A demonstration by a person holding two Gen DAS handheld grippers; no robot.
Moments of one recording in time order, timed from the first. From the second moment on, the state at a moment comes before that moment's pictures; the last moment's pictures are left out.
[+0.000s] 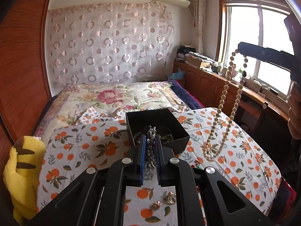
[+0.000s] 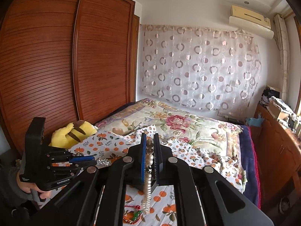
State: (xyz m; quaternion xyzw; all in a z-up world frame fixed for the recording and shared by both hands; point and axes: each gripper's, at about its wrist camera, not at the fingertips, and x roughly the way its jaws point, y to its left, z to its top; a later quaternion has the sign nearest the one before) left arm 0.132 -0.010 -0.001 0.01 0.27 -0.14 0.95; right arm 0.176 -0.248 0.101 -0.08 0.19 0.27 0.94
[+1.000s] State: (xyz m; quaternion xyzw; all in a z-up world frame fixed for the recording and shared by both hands) left arm 0.191 -0.009 0.015 0.00 0.27 -0.13 0.95; right arm 0.266 -0.215 0.098 -0.05 0.24 0.28 0.93
